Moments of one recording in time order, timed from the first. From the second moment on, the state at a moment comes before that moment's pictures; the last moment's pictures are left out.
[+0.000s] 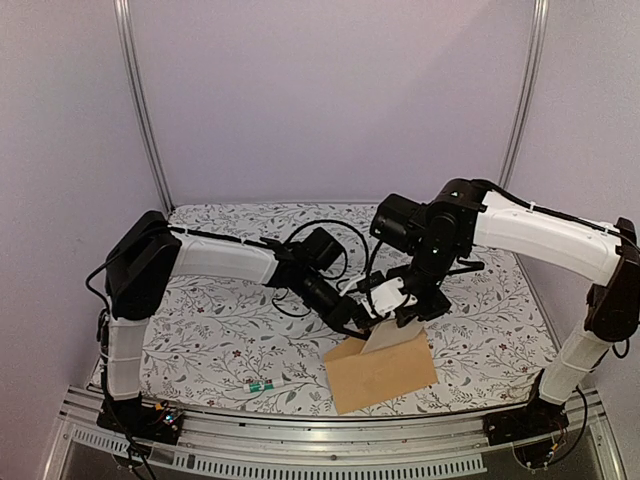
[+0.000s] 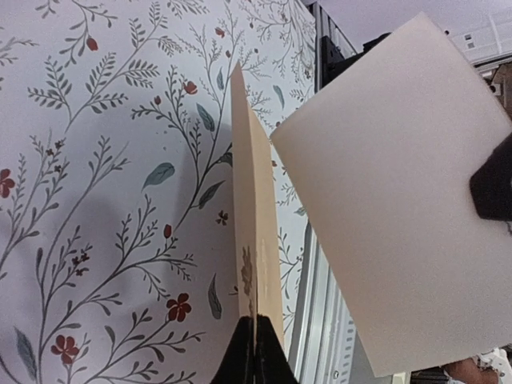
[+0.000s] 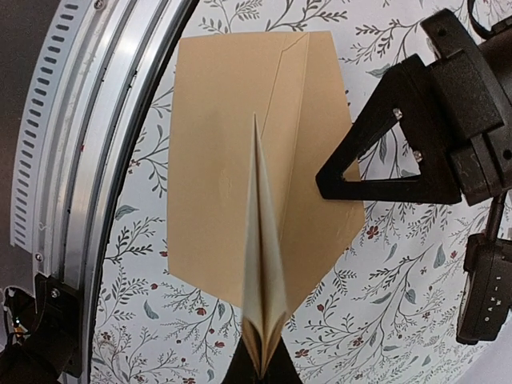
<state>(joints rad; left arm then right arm) -0.91 2.12 1.46 -0.33 0.89 -0.14 0.98 1.67 1.57 -1.33 -0.10 -1.03</state>
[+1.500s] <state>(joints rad) -0.92 2.12 1.49 -0.36 0.87 -0.11 0.98 1.75 1.49 -1.15 -0.08 -1.01</state>
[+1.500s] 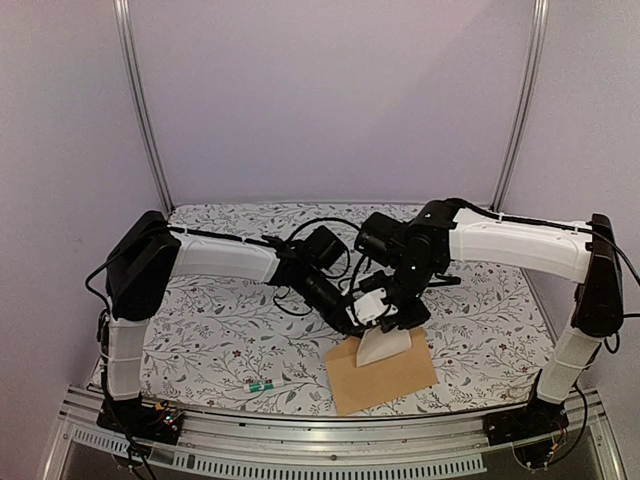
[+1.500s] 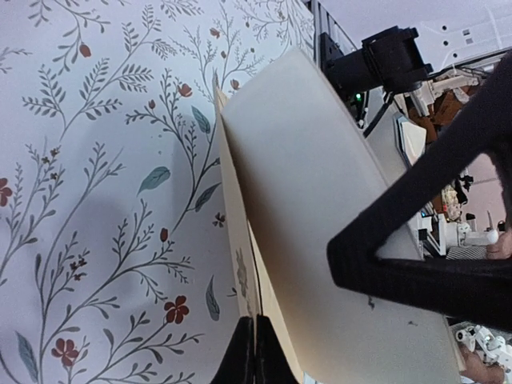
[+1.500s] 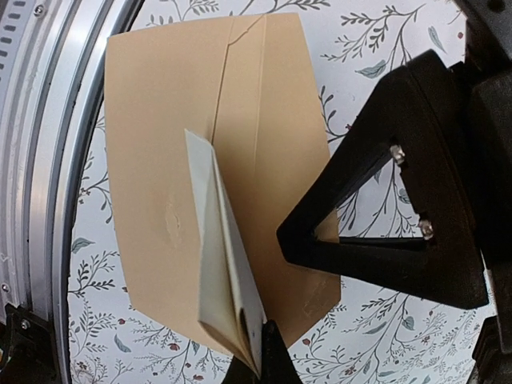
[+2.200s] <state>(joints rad) -0.92 2.12 1.46 -0.30 0.86 -0.17 0.98 1.76 1.42 -1.06 -0.01 -0.86</state>
